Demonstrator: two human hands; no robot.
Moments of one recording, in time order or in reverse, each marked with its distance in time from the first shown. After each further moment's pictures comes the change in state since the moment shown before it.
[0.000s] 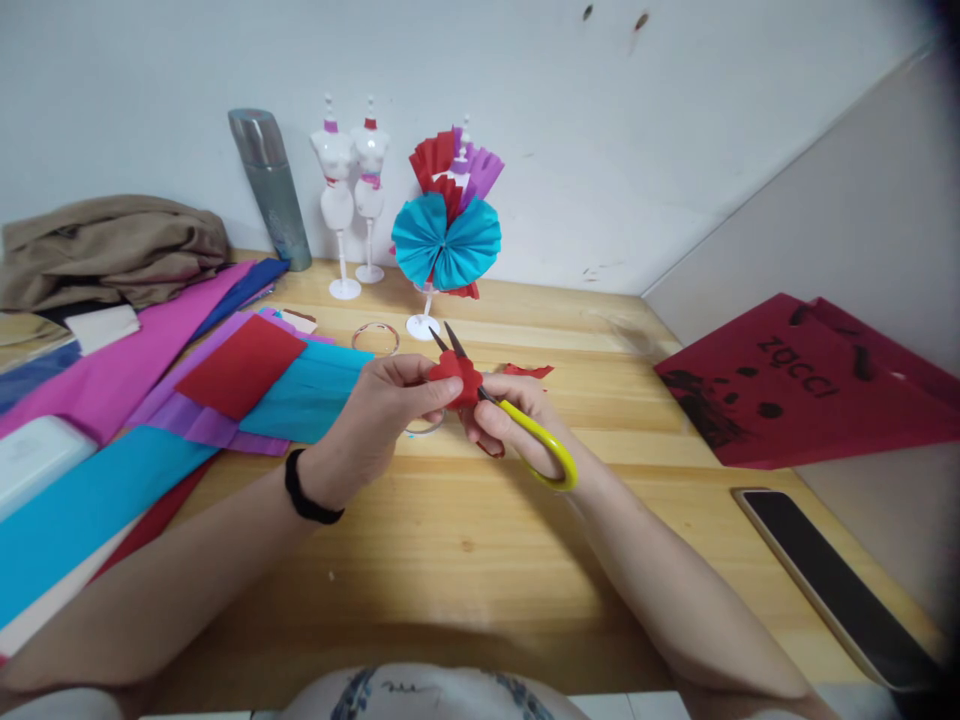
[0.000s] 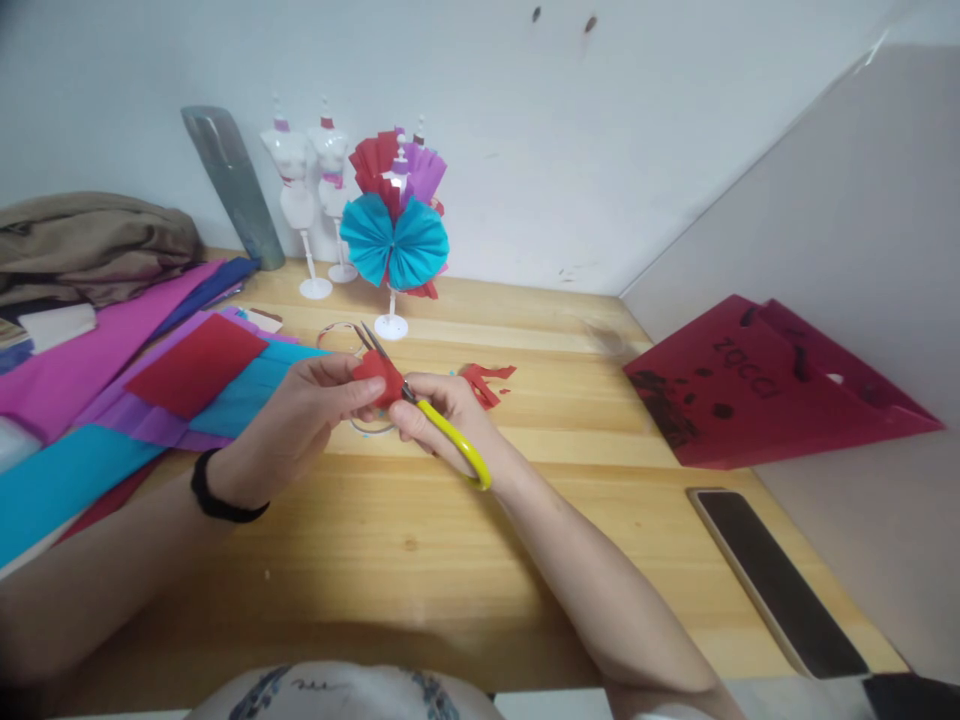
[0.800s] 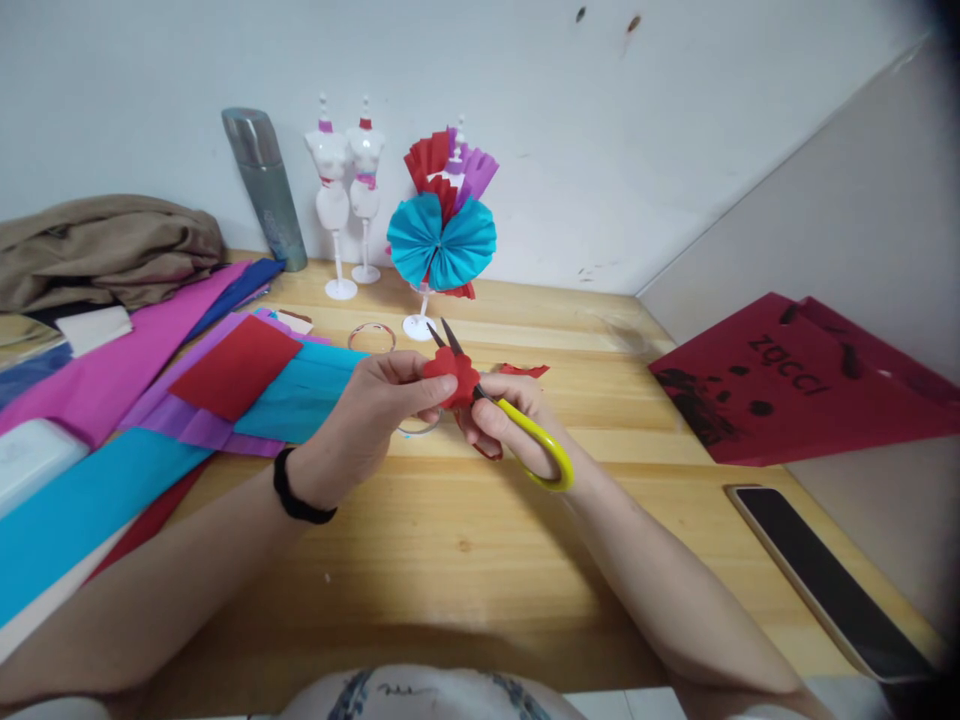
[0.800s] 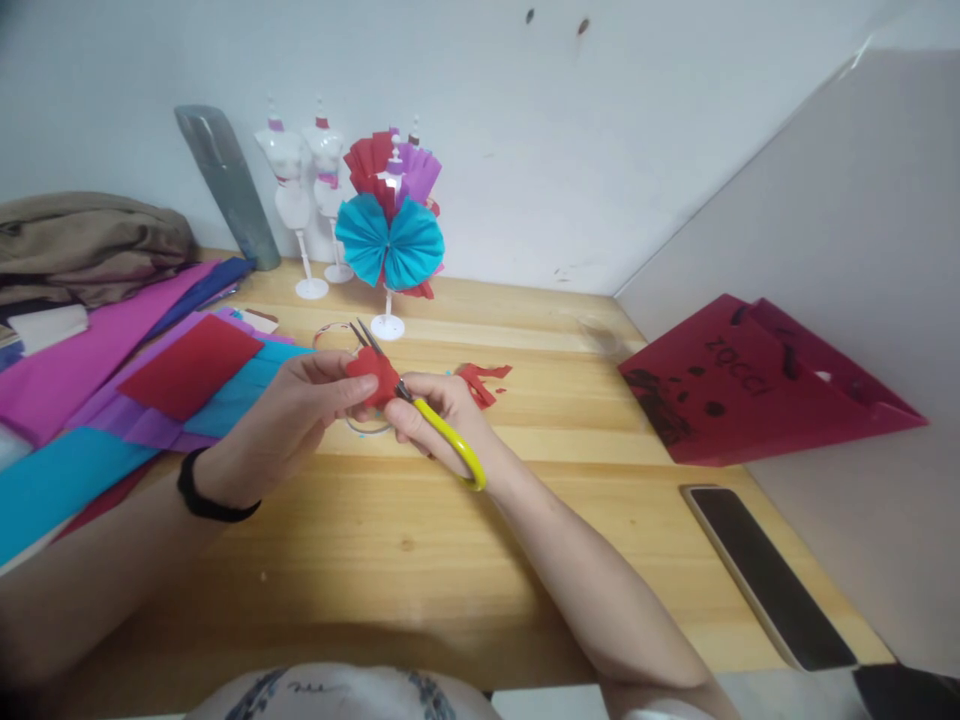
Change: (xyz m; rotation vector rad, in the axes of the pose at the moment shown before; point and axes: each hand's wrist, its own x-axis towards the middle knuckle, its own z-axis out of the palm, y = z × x) left_hand 0.001 0.001 -0.005 0.019 -0.044 0.031; right_hand -0.001 -0.002 0.003 0.022 0.040 -0.017
